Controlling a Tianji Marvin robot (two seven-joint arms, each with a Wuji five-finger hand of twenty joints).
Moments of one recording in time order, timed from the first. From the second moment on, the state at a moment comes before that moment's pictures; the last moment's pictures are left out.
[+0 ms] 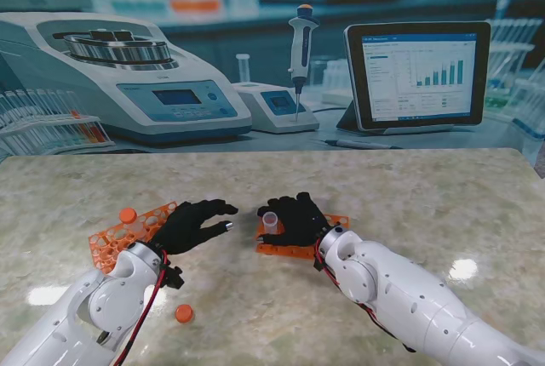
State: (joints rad) left arm 1.62 -1.10 -1.26 -1.62 0.57 -0.21 -0.01; right arm -1.10 -1.17 0.63 -1.09 -0.74 -0.19 -0.31; left_hand 0.82 -0.01 0.00 0.02 0.54 0.00 0.21 0.23 0.52 0.12 0.06 0.17 0.37 0.22 0.06 0.25 0.03 0.42 0.16 0.34; right_hand 0.25 -0.24 0.52 -0.09 0.49 -0.03 0.26 0.41 0.60 0.10 0.03 0.07 0.46 0.13 0.10 0.10 0.03 0.32 0.71 0.04
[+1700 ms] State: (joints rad) left arm 1.62 -1.10 -1.26 -1.62 0.57 -0.22 -0.01; right arm -1.23 -1.14 0.82 -1.30 -0.81 -0.21 -0.29; left_hand 0.82 -0.01 0.00 0.02 0.54 0.00 0.21 0.23 0.52 0.12 0.06 0.17 0.36 0.22 0.06 0.25 0.03 0.42 0.16 0.34; right_hand 0.75 0.00 -0.11 -0.10 0.50 -0.15 0.53 0.27 0.78 0.02 0.05 0.07 0.60 0.12 0.10 0.10 0.07 0.31 0.71 0.04
